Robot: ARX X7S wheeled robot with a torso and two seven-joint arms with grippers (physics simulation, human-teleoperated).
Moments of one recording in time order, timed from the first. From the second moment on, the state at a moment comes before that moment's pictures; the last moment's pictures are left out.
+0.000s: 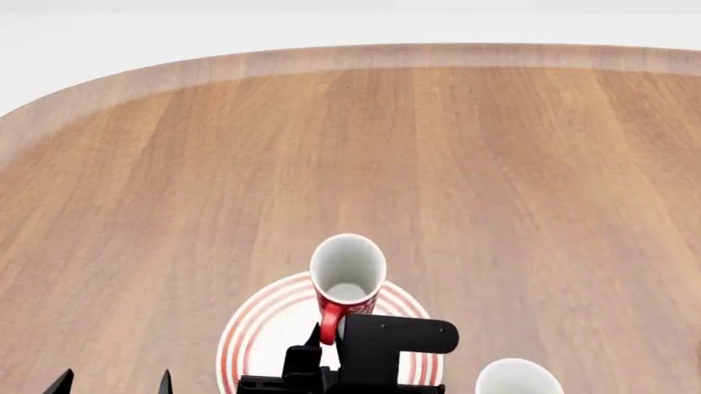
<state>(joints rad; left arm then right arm) -0.04 -0.26 0.30 -0.02 -0.28 0.06 -0.29 0.45 0.12 -0.54 0.11 0.67 0.36 0.47</state>
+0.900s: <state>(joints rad) -0.05 -0.27 0.32 -0.03 -0.29 0.07 -0.30 0.53 0.06 -0.57 0.45 0.64 0.19 0.36</state>
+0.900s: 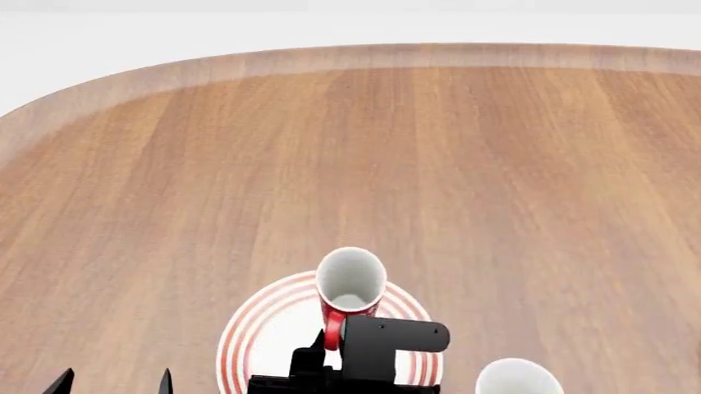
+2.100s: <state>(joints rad) -0.05 -0.28 0.33 -0.03 -0.31 0.08 -0.32 0.63 0.02 -0.71 0.73 0.81 0.11 0.28</state>
